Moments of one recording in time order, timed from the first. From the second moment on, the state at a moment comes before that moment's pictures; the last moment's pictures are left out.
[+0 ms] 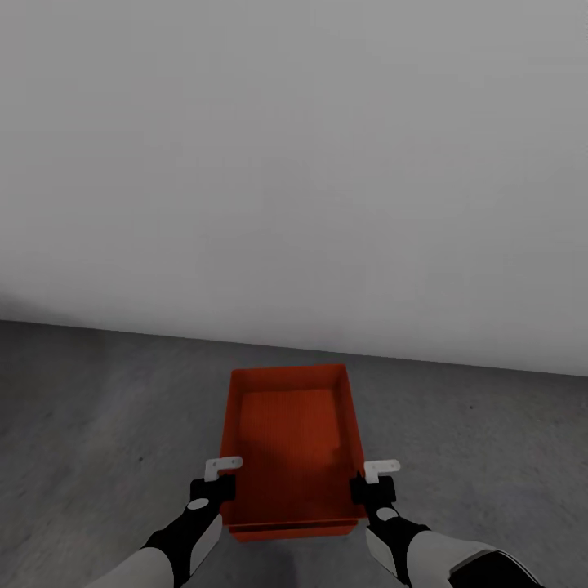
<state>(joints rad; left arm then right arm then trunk) -0.60 -0.10 -0.13 -0.28 0.15 -0.08 0.24 -0.73 0.13 0.30 0.06 -0.16 -0.35 -0.23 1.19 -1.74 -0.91</state>
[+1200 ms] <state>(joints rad) -0.60 -0.10 -0.13 -0.28 0.16 -0.08 0.24 -0.73 0.13 0.30 0.06 -0.16 -0.35 -0.23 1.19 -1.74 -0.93</state>
